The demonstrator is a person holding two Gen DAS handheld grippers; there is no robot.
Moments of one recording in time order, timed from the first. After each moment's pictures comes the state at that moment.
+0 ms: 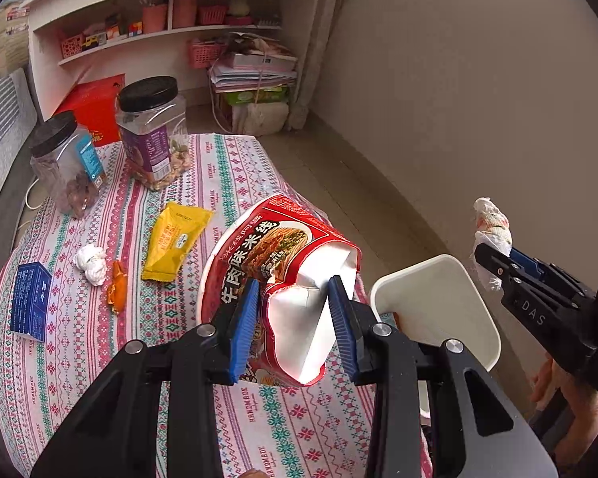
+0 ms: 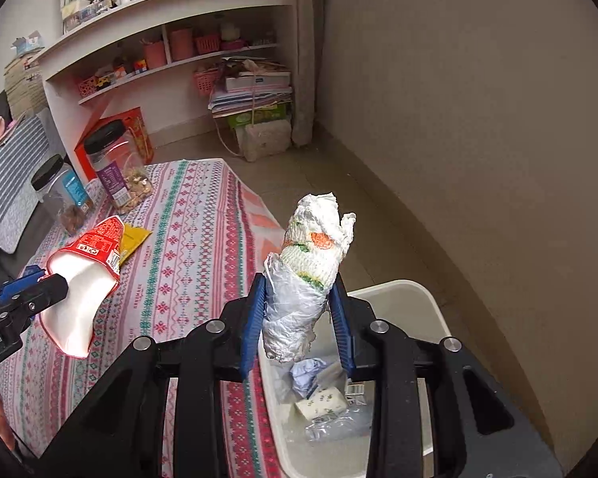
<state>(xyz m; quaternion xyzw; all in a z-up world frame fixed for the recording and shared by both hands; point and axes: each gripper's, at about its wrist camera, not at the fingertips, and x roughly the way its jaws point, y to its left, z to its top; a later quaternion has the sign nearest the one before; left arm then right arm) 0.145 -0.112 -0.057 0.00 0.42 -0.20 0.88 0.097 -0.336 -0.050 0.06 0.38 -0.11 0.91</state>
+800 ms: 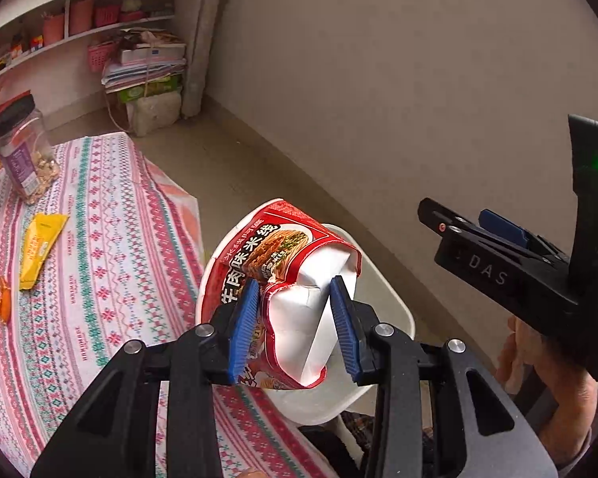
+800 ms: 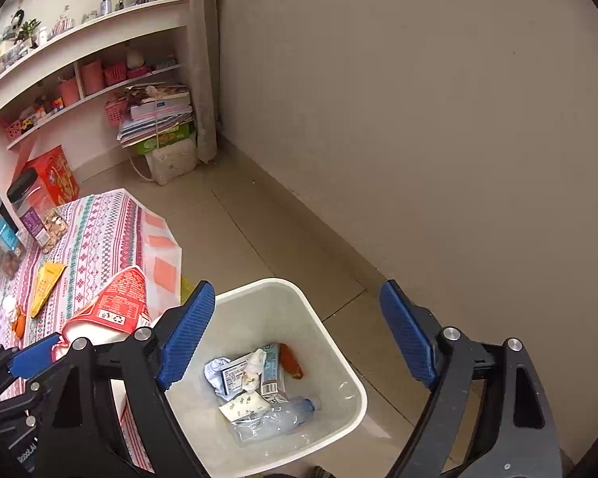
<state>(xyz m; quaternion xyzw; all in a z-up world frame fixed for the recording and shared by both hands) 0.097 -0.244 -0.066 0.01 0.43 -0.34 0.83 0.043 -0.426 -0.043 0.09 0.36 -0.24 0.90</state>
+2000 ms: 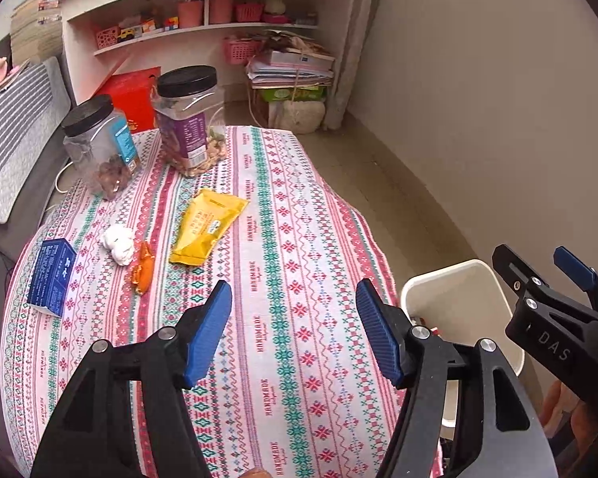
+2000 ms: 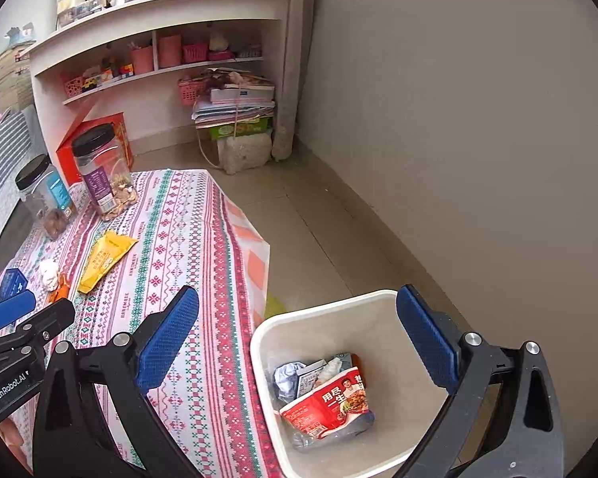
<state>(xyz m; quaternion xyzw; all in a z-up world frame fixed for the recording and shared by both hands) 0.140 -0.096 -0.071 0.00 0.43 -0.12 0.90 0.107 -0.289 -0.048 0.03 0.36 -0.14 0.92</state>
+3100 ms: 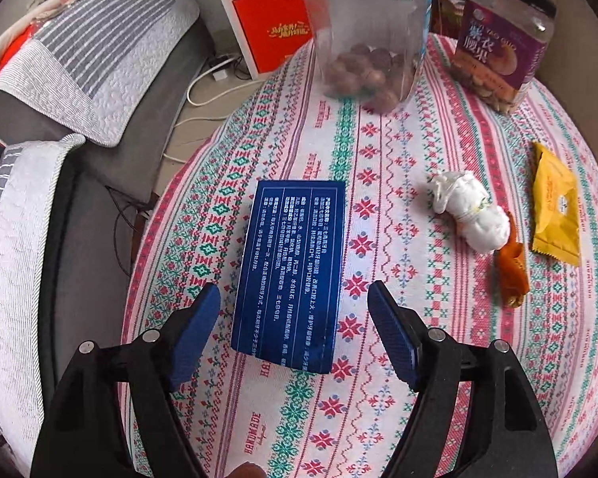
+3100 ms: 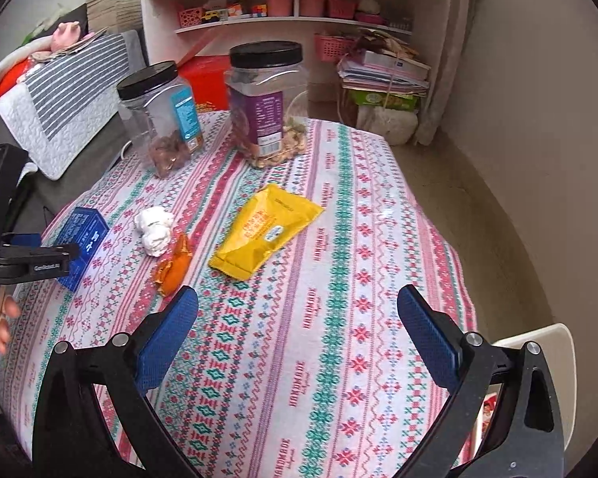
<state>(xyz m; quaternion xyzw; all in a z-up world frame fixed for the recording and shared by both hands) 0.257 0.161 -0.173 0.04 0.56 0.10 0.82 0.201 -0.103 -0.110 -0.01 0.42 0.07 0.90</state>
